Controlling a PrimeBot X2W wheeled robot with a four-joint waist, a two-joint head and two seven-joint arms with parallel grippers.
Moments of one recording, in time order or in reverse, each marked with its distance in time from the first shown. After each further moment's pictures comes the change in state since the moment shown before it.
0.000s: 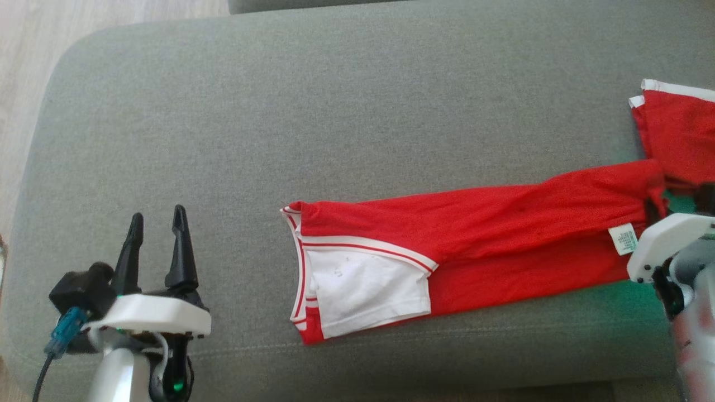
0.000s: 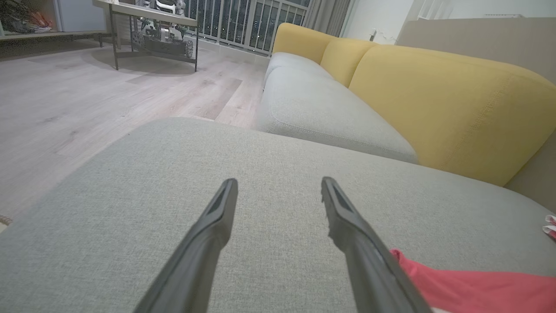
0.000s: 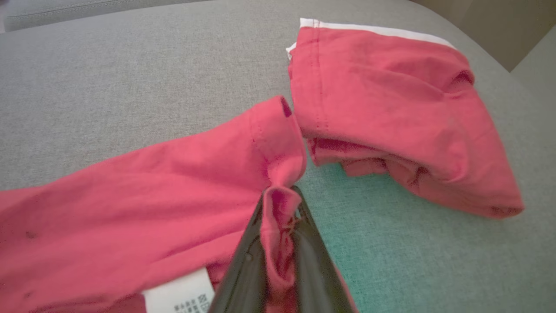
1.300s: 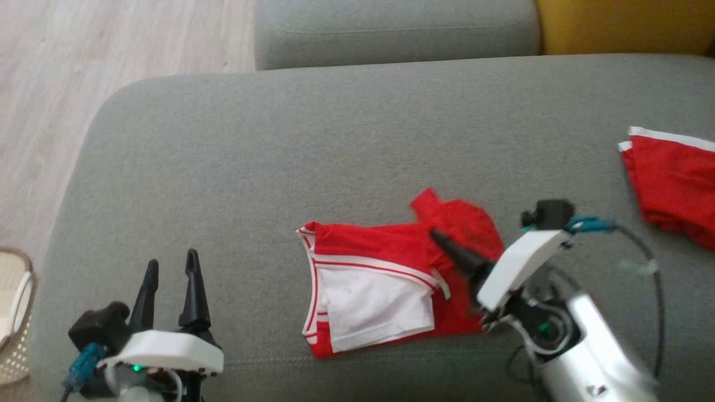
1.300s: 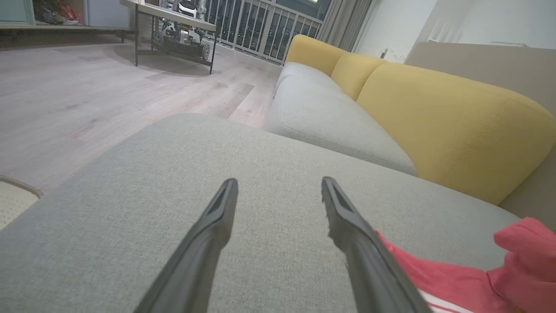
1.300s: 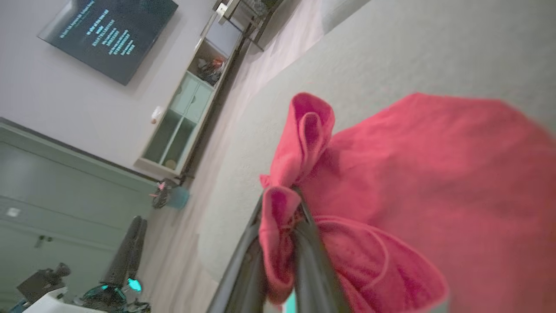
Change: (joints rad) left arm 0.108 0.000 -0.049 0.001 -0.072 0.061 0.000; right arm 0.213 0.151 0.555 -0.502 0.978 0.000 0.399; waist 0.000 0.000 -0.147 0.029
